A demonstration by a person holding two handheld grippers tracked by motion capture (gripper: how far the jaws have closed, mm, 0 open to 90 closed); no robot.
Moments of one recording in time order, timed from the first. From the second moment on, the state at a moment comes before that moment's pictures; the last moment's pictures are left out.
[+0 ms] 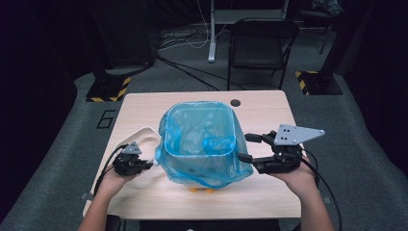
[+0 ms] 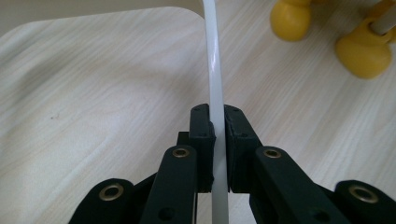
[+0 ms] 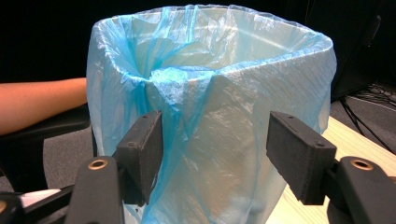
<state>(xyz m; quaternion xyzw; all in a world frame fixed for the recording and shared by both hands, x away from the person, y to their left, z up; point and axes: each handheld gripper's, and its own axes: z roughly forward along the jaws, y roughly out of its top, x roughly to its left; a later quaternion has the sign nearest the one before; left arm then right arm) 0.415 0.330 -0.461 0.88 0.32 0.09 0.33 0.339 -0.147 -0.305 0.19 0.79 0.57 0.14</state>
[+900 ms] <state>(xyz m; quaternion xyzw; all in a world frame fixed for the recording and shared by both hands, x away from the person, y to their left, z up) 0.438 0.316 -0.372 0.89 0.28 0.08 0.35 0.338 -0.144 -0.306 0.18 0.79 0.56 0.13</state>
